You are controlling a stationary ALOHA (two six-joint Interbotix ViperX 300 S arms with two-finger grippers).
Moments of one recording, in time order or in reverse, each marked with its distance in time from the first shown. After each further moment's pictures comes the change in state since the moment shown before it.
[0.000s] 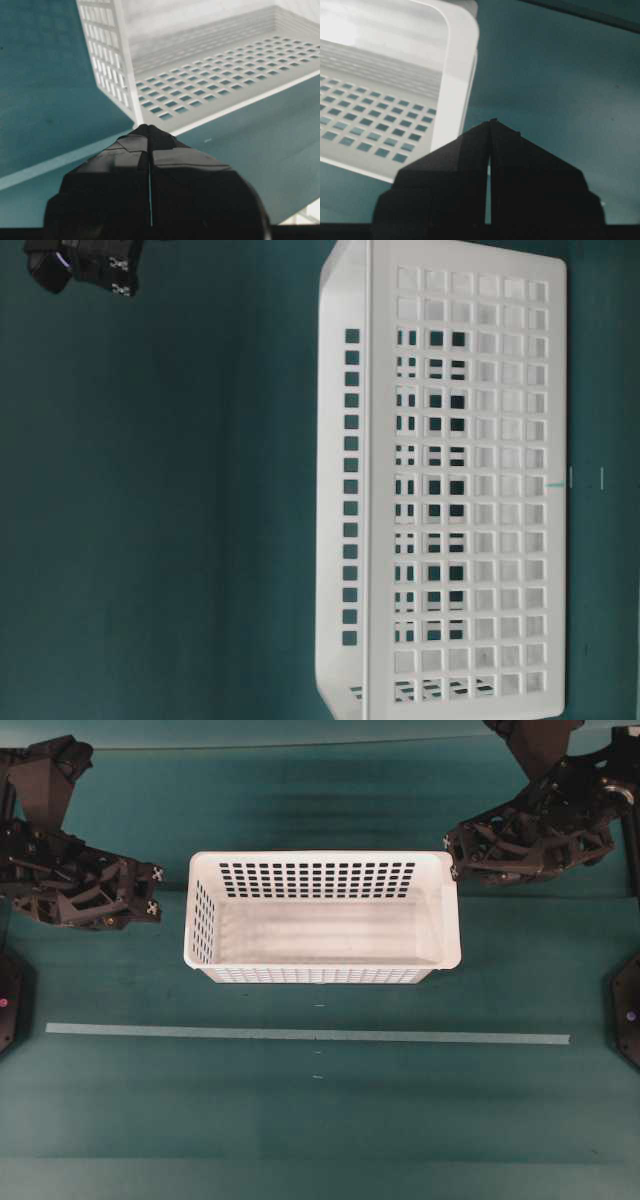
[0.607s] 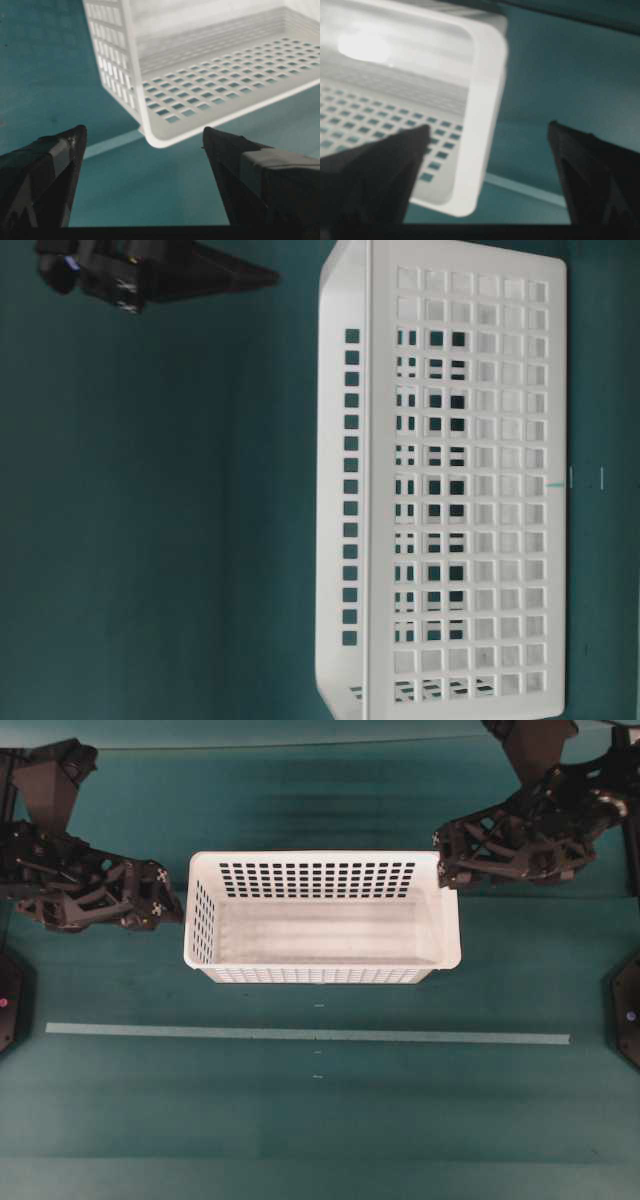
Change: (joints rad) left arm 0.005 0.034 0.003 0.000 0.000 -0.014; right arm 0.008 0.028 0.043 0.023 -0.107 0.083
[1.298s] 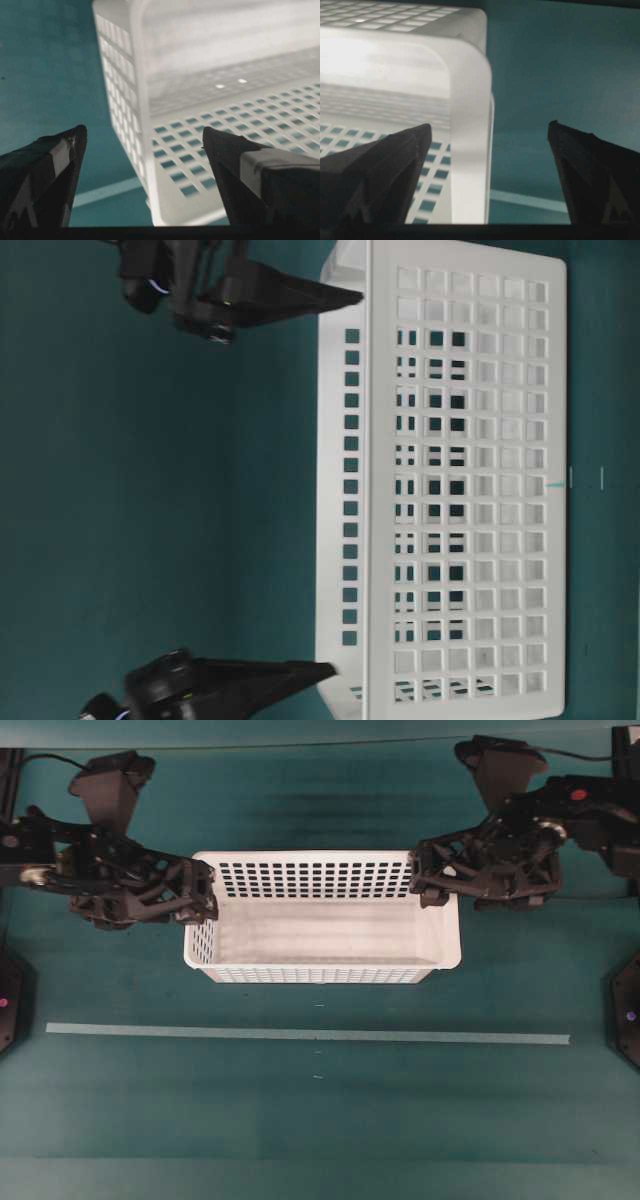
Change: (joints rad) left arm 0.051 0.233 -0.021 0.000 -0.107 -0.008; right arm 0.023 0.146 0.020 0.008 -0.077 0.106
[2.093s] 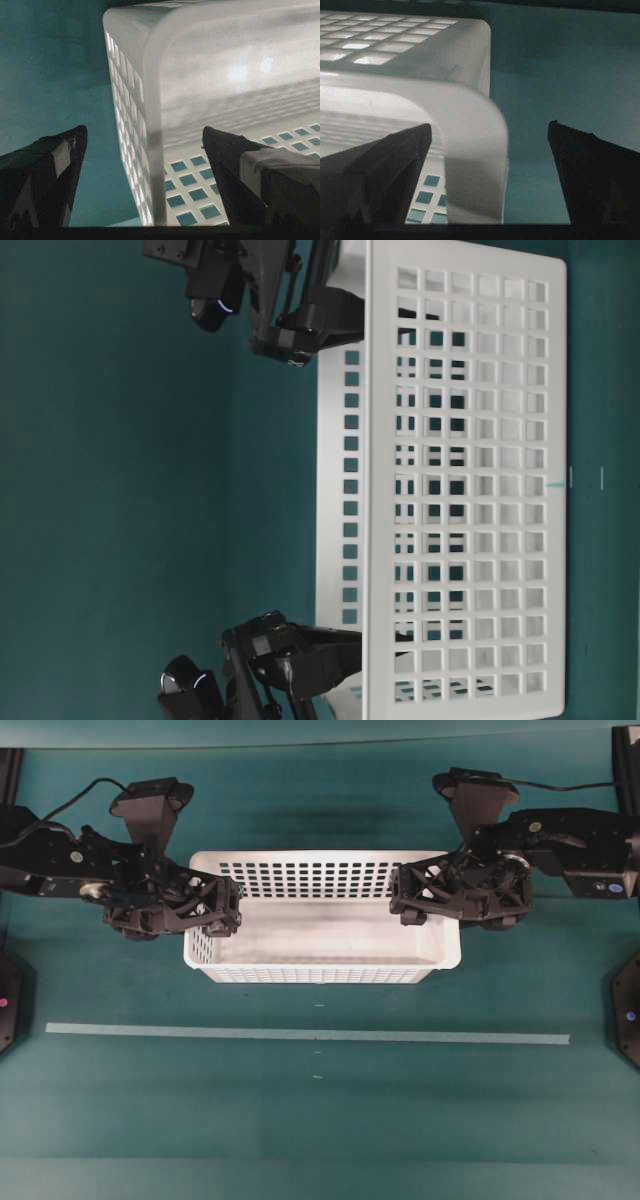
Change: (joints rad) left arm 0.002 0.166 0.000 0.000 -0.109 0.000; right arm 0.032 0.106 0.041 0.000 -0.156 0.038
